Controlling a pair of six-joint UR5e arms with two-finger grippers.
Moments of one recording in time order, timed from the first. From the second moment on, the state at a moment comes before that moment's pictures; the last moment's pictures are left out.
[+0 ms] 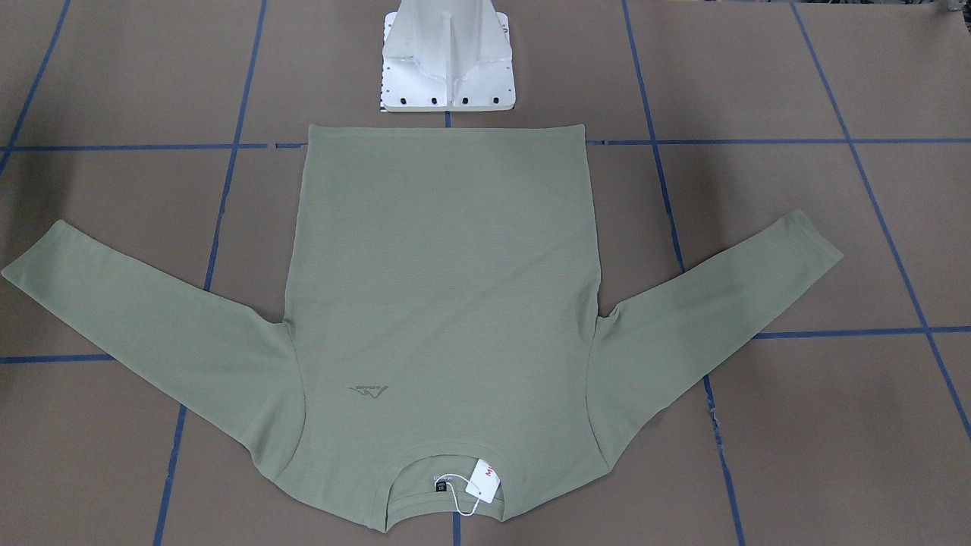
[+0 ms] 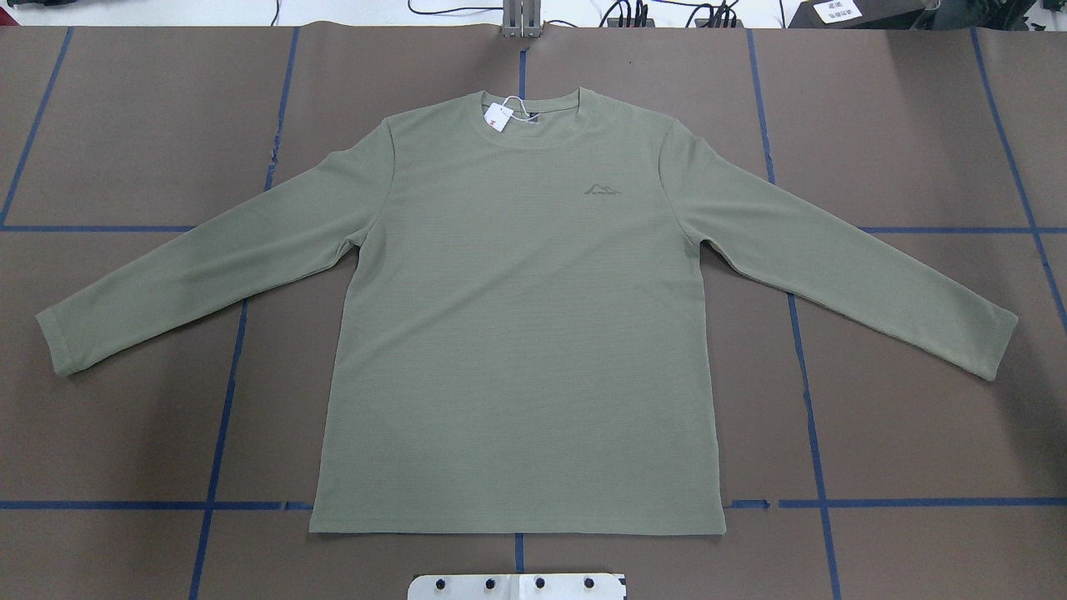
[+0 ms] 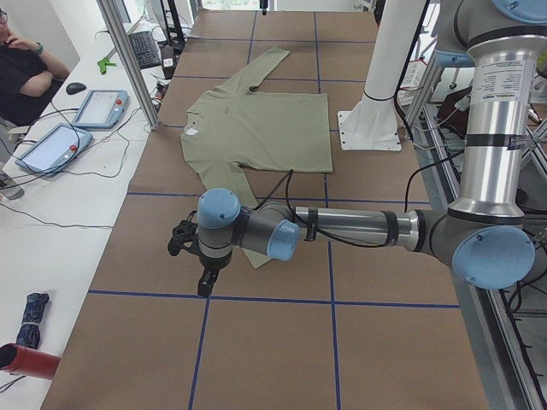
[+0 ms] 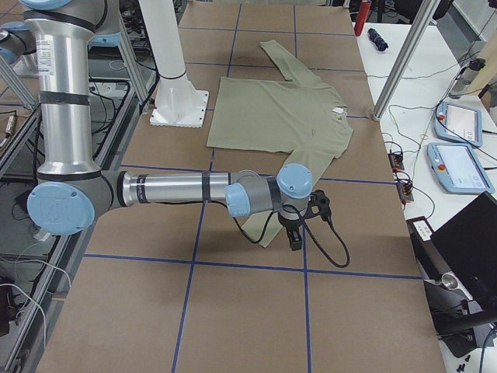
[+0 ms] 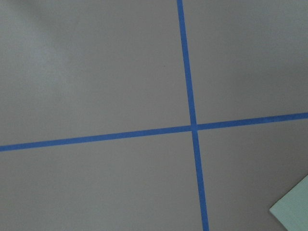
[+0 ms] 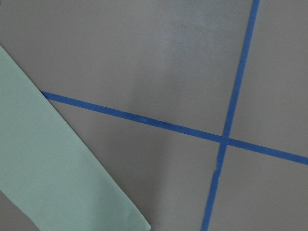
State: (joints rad) left arm -1.55 -1.57 -1.57 -1.89 -2.30 0.01; right arm 1.44 -1.58 1.63 -1.34 2.38 0.06
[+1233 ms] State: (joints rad) left arm -1.53 -1.57 -1.57 -1.98 -2.43 -0.13; right arm 1.15 -1.76 1.62 -0.87 2.29 0.44
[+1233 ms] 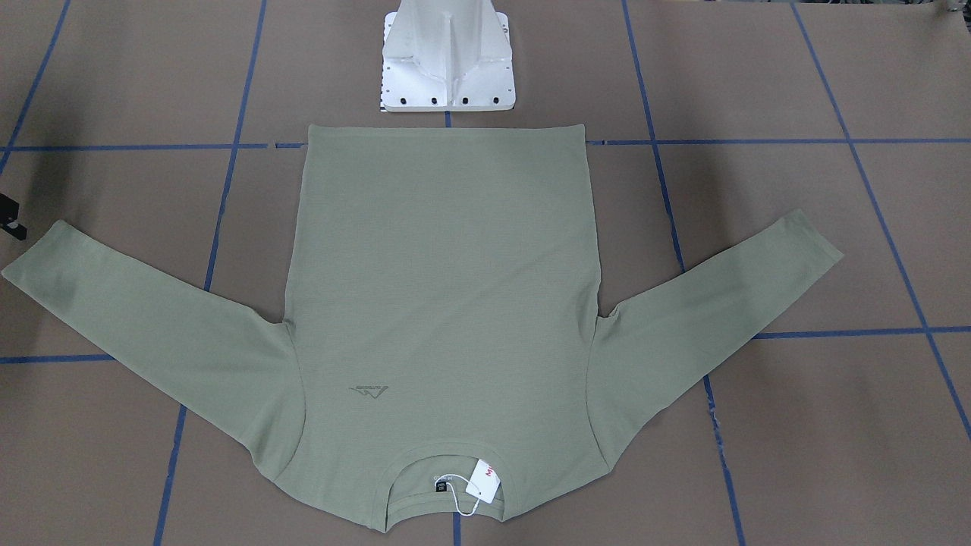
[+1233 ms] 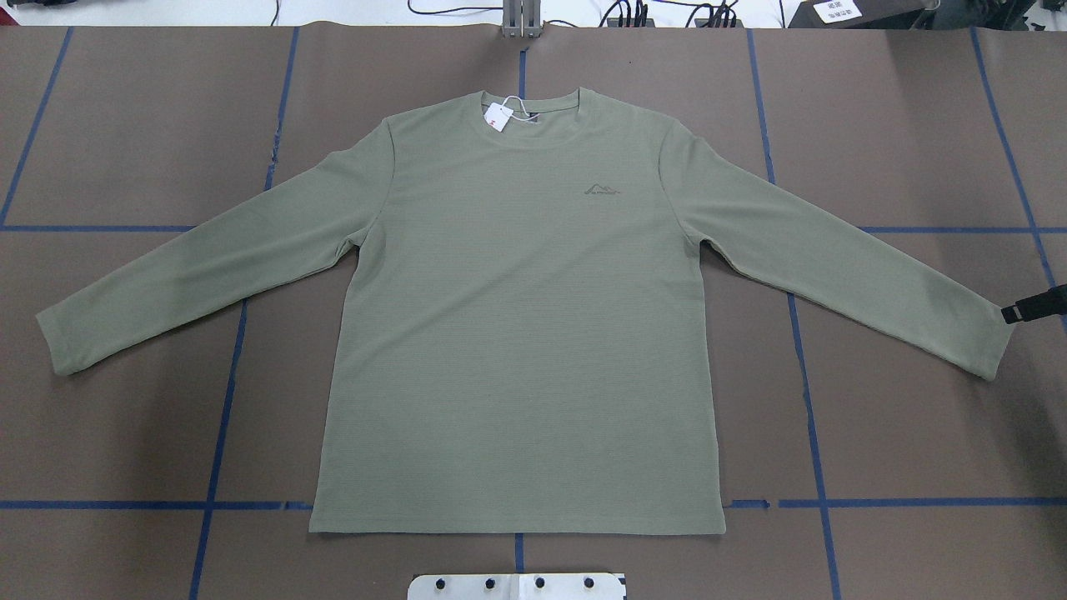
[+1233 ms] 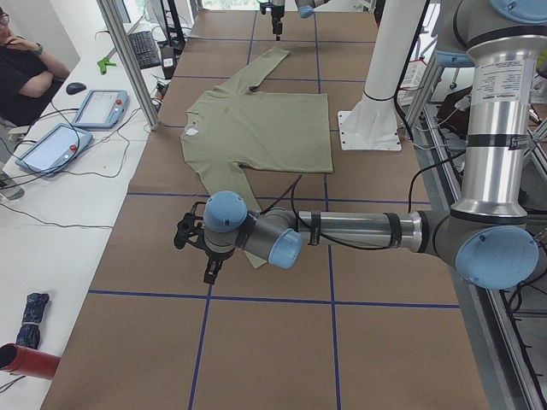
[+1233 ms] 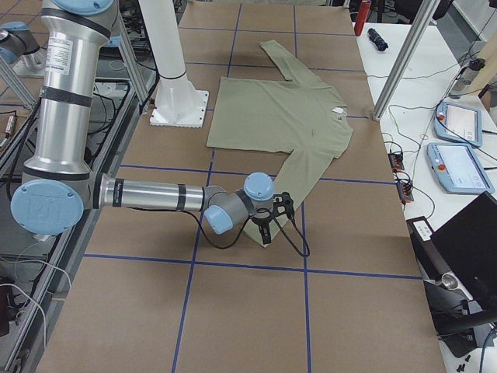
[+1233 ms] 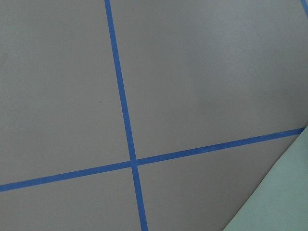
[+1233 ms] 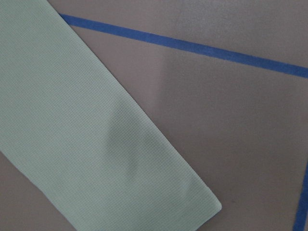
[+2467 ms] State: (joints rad) left arm -1.53 -1.57 -1.58 -1.98 -2.43 -0.13; right arm 1.04 -1.74 1.51 -0.80 2.18 0.57
